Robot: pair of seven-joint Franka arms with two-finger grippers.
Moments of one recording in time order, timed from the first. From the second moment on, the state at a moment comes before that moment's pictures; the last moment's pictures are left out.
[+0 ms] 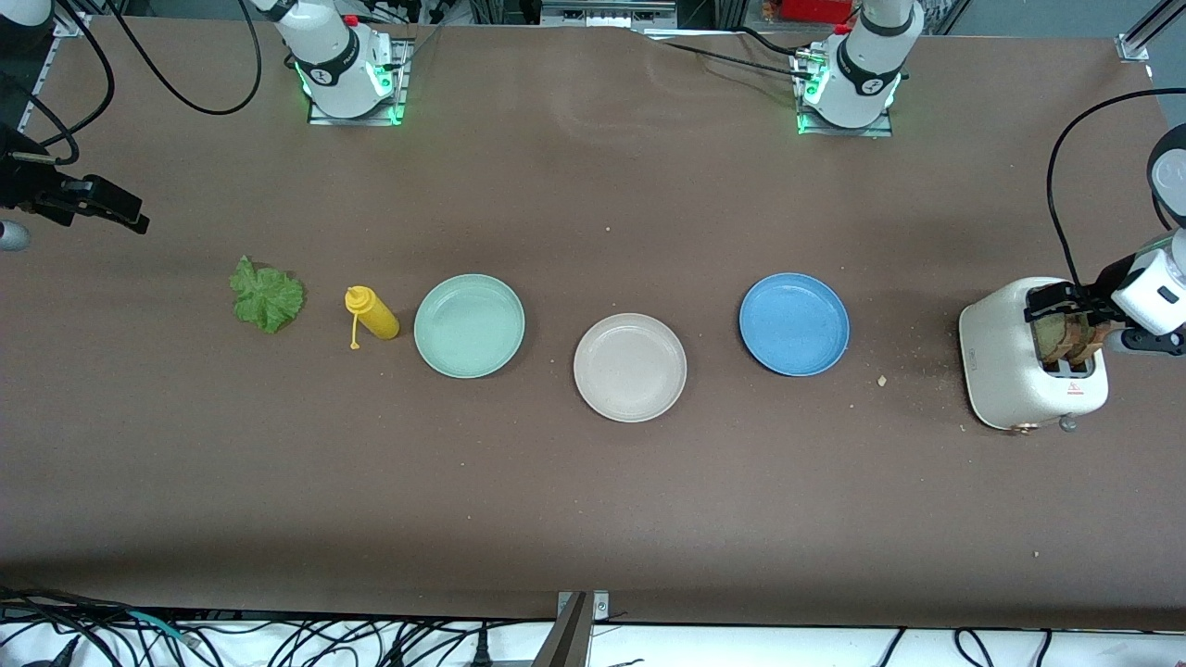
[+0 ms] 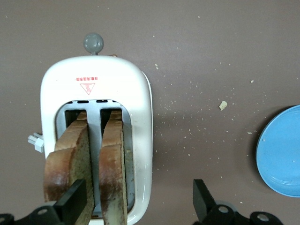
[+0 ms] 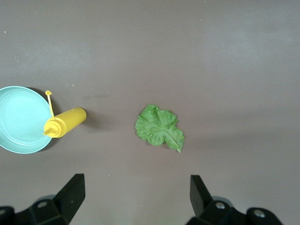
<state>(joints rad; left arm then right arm) 0.25 0.19 0.03 -1.92 0.00 2.06 0.31 -0.12 -0.06 0.02 -1.78 -0.02 1.68 0.00</state>
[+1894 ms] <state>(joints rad) 0.22 0.16 -0.04 -1.59 -0.01 1.65 0.41 -0.12 -0.06 0.00 -1.78 0.03 1.65 -0.02</state>
